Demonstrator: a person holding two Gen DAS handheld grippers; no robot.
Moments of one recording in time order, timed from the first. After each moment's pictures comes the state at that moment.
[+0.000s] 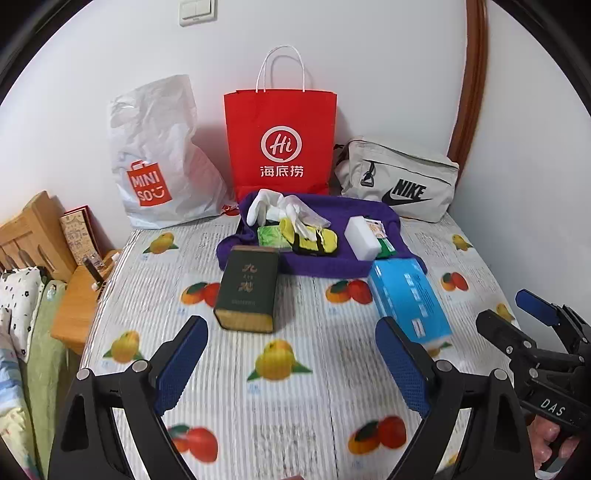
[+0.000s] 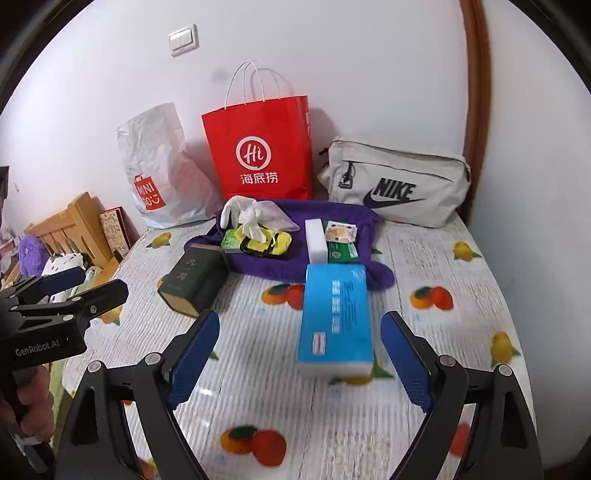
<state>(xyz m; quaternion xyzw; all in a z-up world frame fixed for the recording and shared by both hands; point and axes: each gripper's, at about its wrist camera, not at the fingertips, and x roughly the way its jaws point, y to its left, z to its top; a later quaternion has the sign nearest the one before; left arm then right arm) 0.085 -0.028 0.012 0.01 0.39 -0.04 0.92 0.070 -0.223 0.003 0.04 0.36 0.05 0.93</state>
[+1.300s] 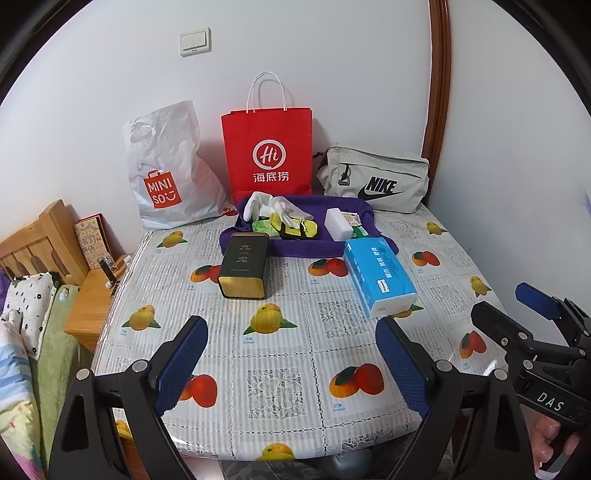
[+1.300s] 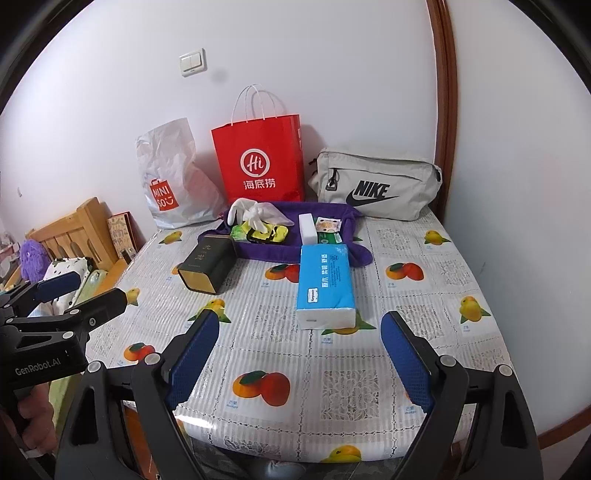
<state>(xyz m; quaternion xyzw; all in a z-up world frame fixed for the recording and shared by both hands) -0.019 -0.043 0.036 0.02 0.36 -0.05 0.93 -0.035 -0.228 0.024 0.04 0.33 0.03 0.94</state>
